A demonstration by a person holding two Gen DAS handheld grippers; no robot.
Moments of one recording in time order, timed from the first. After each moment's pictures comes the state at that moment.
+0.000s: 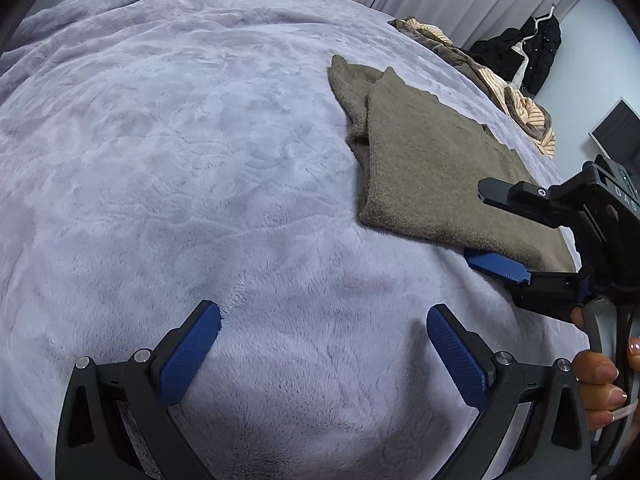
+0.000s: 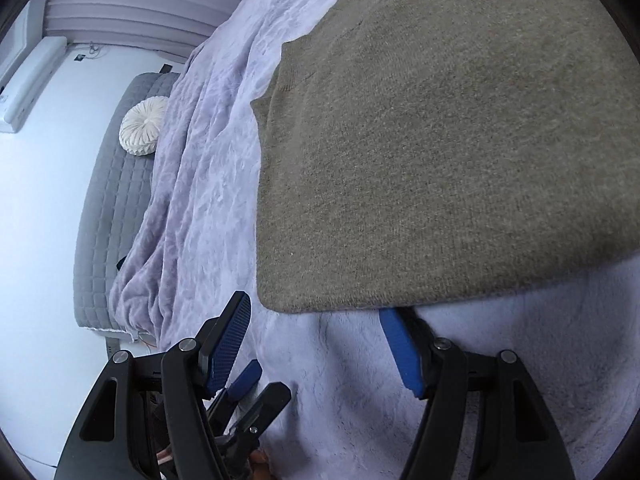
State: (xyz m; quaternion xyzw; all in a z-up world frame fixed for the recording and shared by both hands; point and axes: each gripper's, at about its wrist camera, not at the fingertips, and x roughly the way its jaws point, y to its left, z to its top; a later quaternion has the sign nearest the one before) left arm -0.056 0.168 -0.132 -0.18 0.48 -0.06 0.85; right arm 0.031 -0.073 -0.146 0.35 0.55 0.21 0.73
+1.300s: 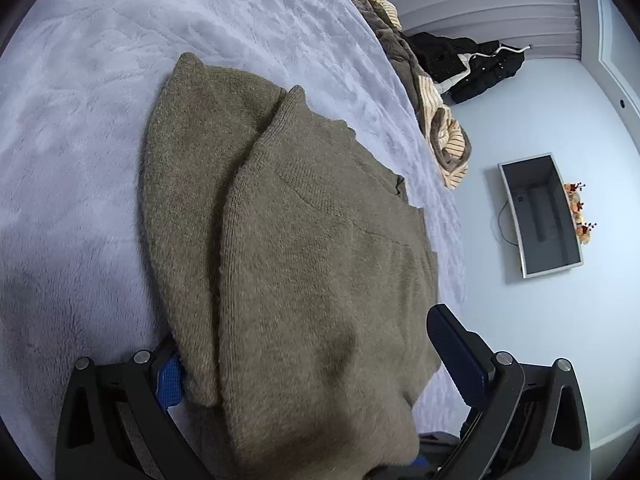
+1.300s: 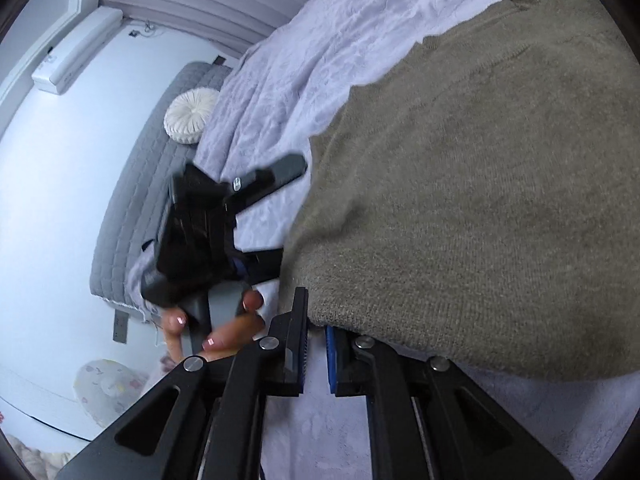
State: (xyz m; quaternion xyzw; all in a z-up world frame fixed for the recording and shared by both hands) left arm 0.154 0.141 -0.133 -0.36 0.53 -0.26 0.72; right arm 0.059 -0.077 -0.118 0.28 0.53 0.30 0.74
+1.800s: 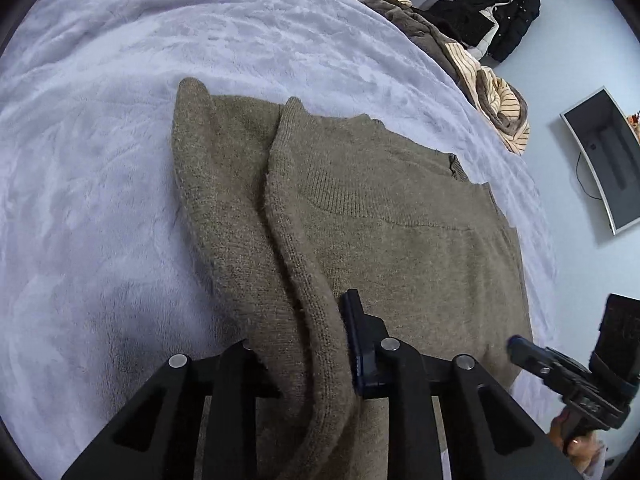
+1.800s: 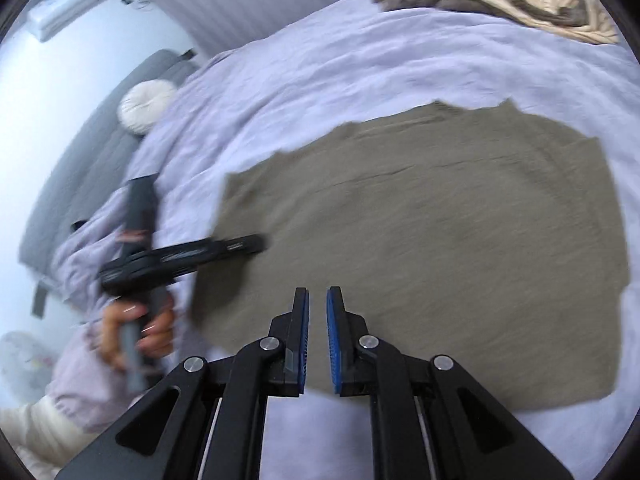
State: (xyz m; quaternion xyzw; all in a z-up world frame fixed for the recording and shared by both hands) left arm 0.155 0.103 -0.104 -0.19 0.54 -0.17 0.80; right arm 0.076 -0.168 -0.075 0.15 0.50 0.18 0.83
